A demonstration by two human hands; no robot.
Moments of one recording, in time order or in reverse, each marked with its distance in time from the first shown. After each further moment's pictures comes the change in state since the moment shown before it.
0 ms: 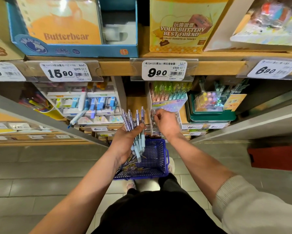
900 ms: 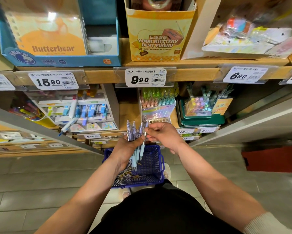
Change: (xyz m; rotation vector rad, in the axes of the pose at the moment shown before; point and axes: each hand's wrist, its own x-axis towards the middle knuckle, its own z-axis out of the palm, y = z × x) left_hand 0.014 -0.032 0.014 0.260 0.015 0.010; right_hand -0.054 -0.013 -0.053 0.898 -0.255 0.288
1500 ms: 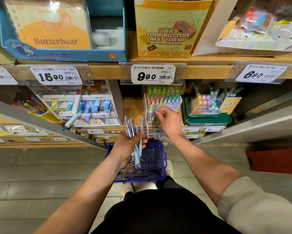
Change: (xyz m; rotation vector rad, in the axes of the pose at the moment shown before) left_hand 0.001 0.004 -0.006 -0.143 0.069 -0.061; right_hand 0.075 0.021 -0.010 -0.551 0.379 -0.353
